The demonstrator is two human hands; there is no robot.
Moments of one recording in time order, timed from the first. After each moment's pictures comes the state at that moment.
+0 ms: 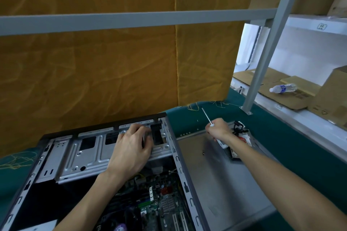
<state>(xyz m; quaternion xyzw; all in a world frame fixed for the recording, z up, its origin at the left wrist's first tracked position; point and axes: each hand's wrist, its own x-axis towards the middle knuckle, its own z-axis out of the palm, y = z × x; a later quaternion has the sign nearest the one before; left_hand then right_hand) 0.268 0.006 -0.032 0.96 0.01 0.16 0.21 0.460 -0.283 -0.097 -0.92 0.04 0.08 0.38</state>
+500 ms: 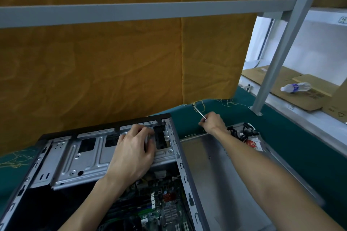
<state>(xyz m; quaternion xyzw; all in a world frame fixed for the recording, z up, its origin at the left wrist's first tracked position) 0.272 0.007 -0.035 0.96 0.01 0.17 0.20 0.502 -0.235 -0.103 -0.95 0.02 0.06 0.30</state>
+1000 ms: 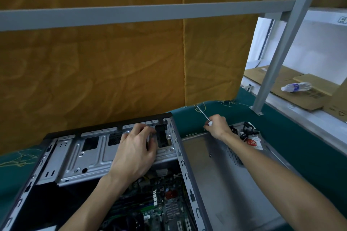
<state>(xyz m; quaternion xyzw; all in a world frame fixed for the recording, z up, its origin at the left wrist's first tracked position) 0.271 0.006 -0.033 0.96 0.01 0.17 0.20 0.487 -0.256 -0.111 -0.95 -0.04 0.03 0.32</state>
